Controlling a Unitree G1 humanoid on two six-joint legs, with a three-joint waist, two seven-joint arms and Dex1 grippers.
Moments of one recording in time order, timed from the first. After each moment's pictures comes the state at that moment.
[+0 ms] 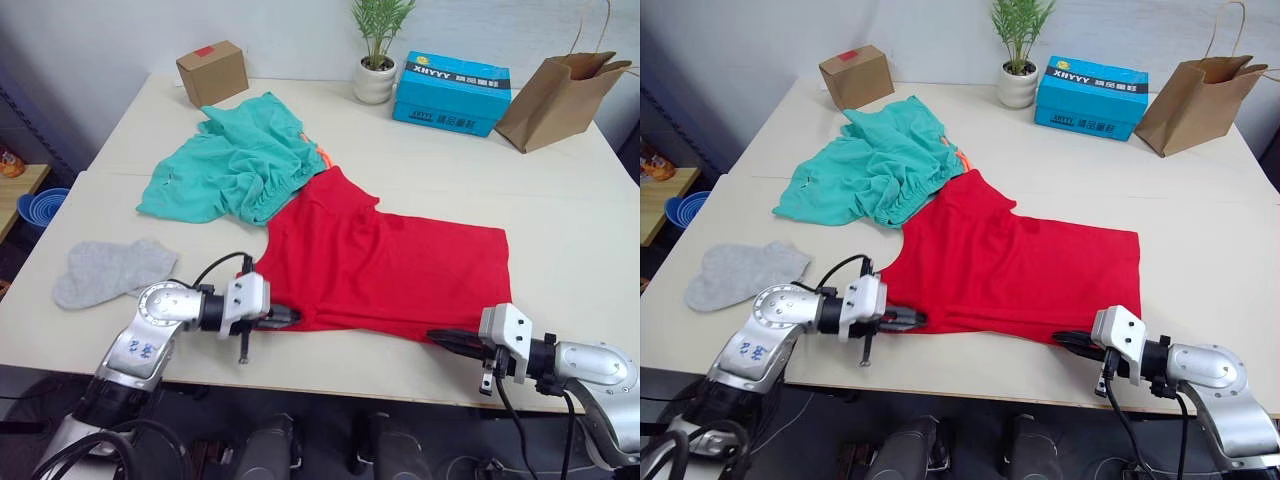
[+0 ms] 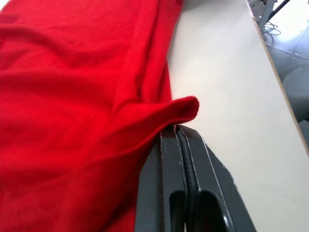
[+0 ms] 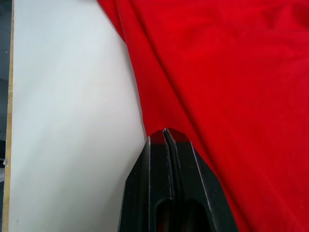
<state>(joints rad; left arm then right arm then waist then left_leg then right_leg) -0.33 0.61 -0.16 -0.08 -0.23 0.14 -1.08 0.12 -0.77 -0.12 -0.22 0.34 0.06 1.07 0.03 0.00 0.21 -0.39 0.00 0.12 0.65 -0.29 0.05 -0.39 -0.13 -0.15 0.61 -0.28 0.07</state>
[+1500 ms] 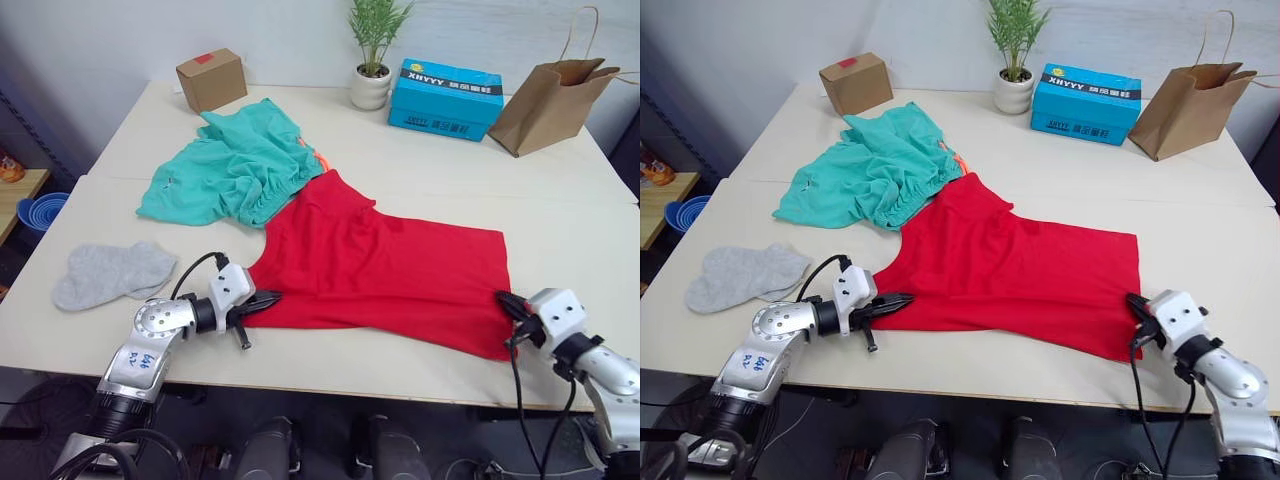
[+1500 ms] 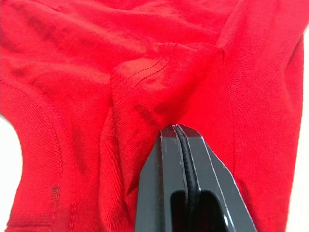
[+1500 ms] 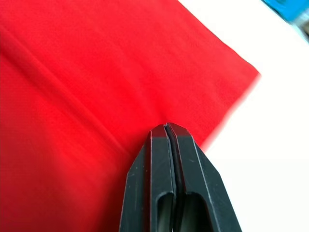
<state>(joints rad) -0.23 0.57 -0.06 0.02 -0.20 0.15 -0.84 0.04 -0.67 -0.30 0.29 0.16 -0.27 0.64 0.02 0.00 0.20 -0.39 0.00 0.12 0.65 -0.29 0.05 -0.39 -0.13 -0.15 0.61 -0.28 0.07</state>
